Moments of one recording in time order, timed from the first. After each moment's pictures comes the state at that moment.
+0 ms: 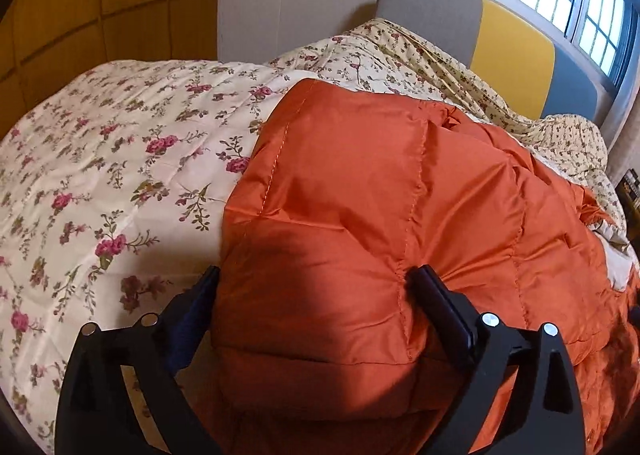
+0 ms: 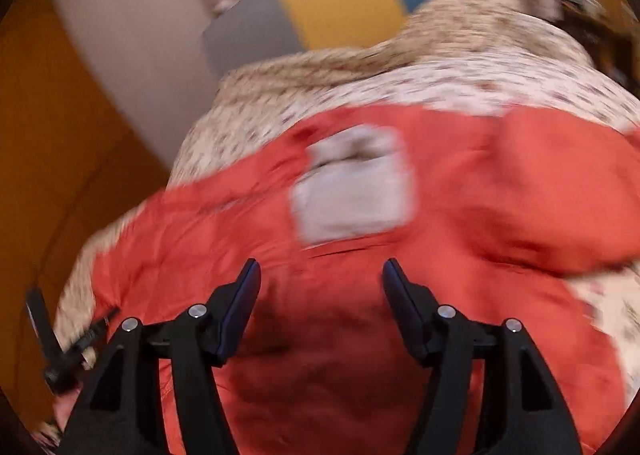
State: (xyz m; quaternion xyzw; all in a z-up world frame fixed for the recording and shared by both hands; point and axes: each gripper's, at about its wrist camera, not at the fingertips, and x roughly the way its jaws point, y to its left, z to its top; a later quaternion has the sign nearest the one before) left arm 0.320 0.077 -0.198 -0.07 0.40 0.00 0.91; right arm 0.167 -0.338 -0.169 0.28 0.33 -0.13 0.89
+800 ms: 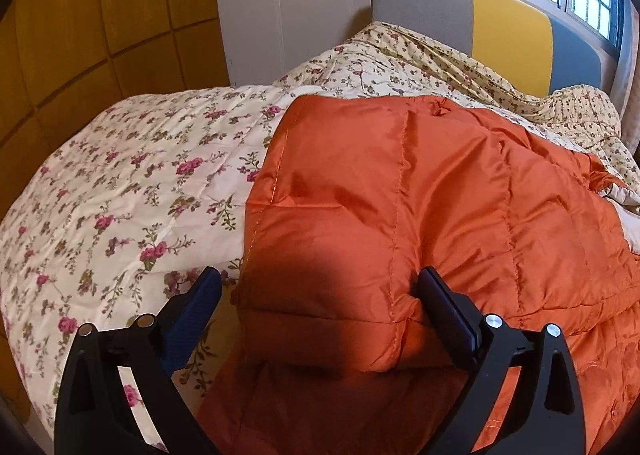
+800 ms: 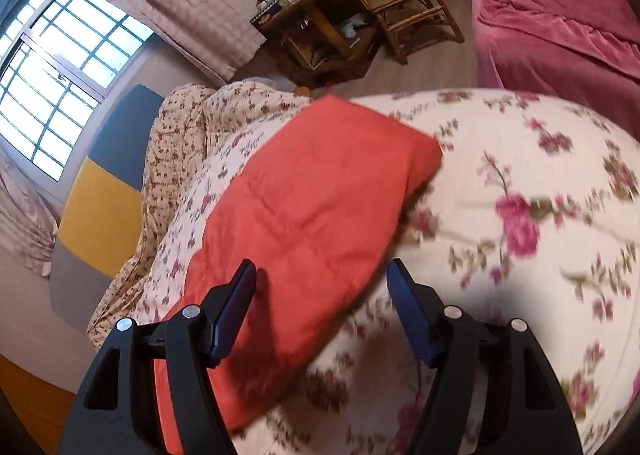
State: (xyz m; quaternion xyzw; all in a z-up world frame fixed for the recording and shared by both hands) left arm 0.296 0.062 -0.183 0.00 0.39 0.04 0.92; right arm -0.079 -0.610 -0.185 0.50 0.16 -0.45 0.73
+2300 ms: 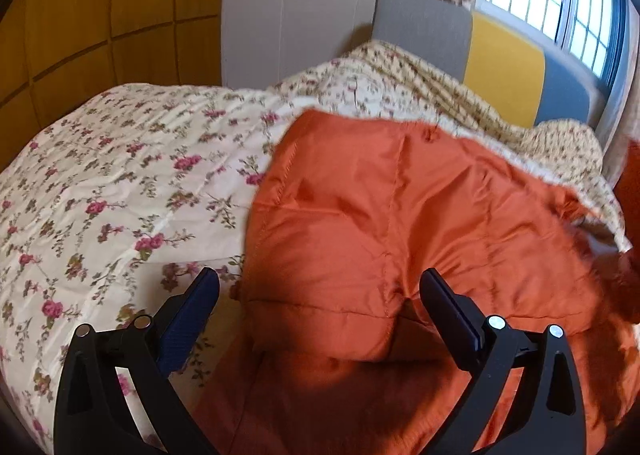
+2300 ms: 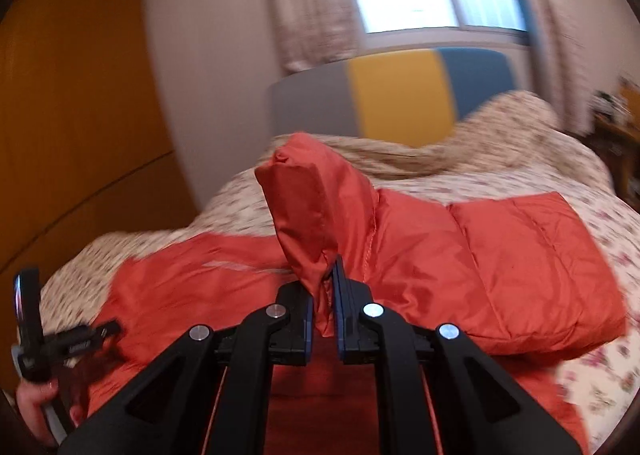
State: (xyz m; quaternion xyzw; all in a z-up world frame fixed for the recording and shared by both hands) left arm 0.278 0.081 -0.168 -0.07 0.36 0.01 0.93; right arm 0.170 -0.247 -0.109 0.13 0.21 -0.06 0.97
